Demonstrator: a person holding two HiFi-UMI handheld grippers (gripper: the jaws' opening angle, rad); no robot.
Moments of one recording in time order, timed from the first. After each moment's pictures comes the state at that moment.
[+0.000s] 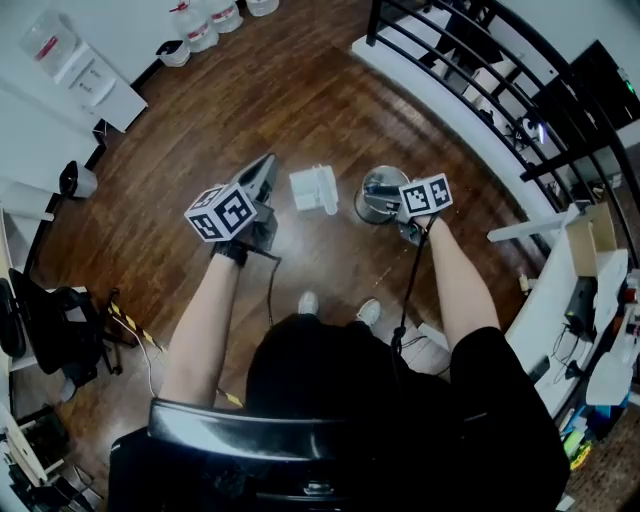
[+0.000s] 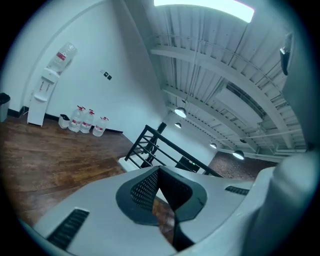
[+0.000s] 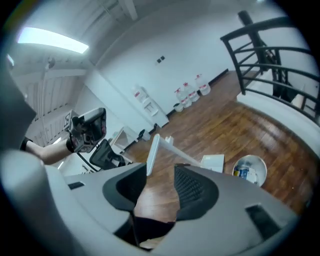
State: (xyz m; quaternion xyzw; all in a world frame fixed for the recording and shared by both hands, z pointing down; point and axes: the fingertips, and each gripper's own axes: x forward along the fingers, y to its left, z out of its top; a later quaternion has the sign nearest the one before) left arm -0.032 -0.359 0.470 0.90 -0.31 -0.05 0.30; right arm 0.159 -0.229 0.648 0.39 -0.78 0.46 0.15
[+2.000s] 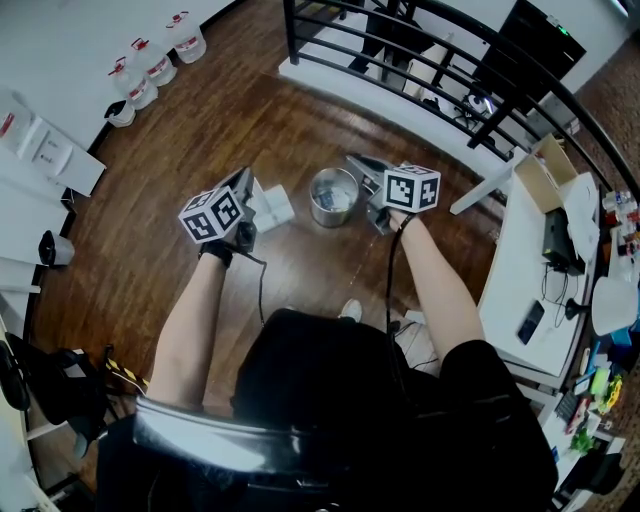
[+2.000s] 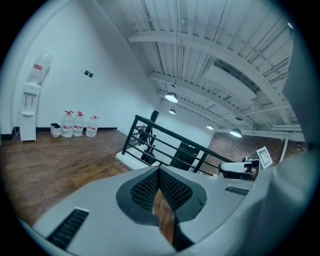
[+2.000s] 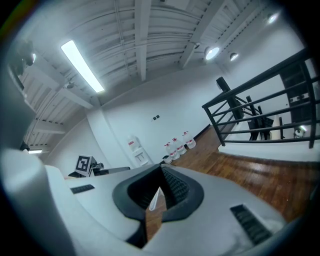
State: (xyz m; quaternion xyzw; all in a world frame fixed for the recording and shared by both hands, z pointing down) left arm 0.077 -0.281 0.470 0.93 -0.28 0.04 0.23; right arm 0.257 -0.145 0.465 0.58 -0.76 0.29 -0.06
